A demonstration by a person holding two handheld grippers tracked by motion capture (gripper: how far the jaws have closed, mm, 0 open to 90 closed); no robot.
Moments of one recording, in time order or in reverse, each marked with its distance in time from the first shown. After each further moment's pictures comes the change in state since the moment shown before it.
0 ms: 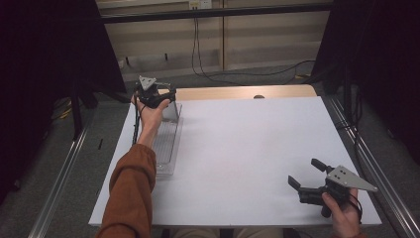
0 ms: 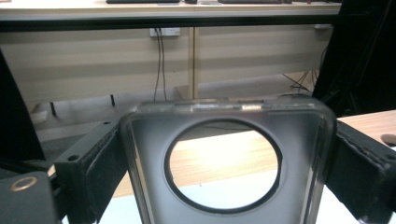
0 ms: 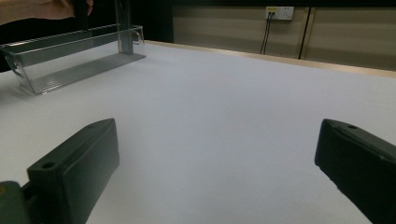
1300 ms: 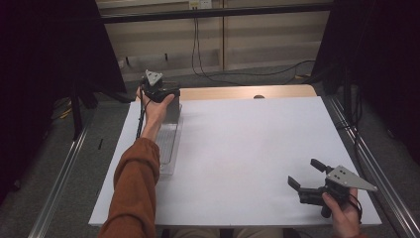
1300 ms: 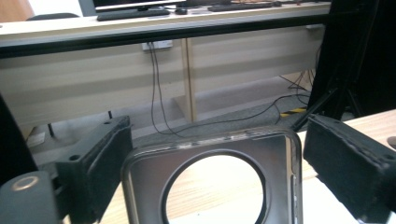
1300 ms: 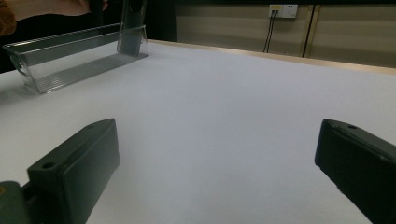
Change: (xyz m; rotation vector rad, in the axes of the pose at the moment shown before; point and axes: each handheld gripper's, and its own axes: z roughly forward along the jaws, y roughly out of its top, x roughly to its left) left arm -0.007 0.008 0.022 -0.030 -0.039 0.071; right arm -0.001 -0.001 0.000 0.006 0.017 0.004
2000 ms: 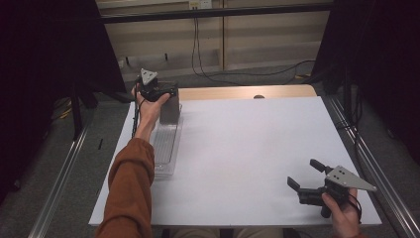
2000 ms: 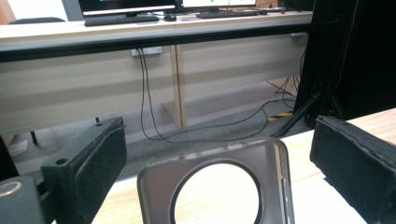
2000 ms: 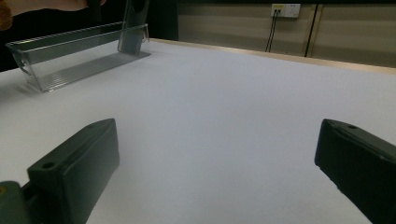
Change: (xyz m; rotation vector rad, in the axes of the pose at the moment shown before) left arm 0.013 0.006 -0.010 -0.021 -0.034 -0.012; right arm 0.001 0.000 0.000 0.004 0.005 -0.003
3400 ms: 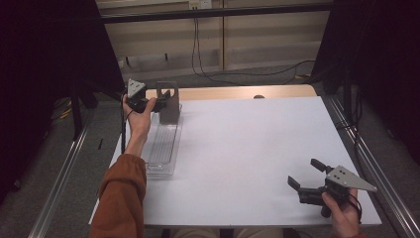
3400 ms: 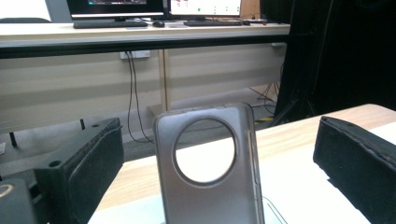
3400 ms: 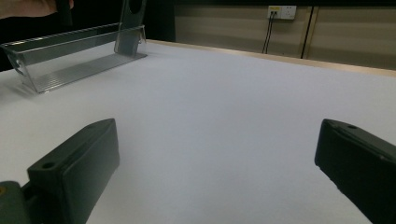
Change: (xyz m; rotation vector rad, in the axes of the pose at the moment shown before) left arm 0.010 -0.012 -0.055 -0.030 -0.076 -0.032; right arm -0.001 0.000 0.000 -0.006 -0.010 -0.001
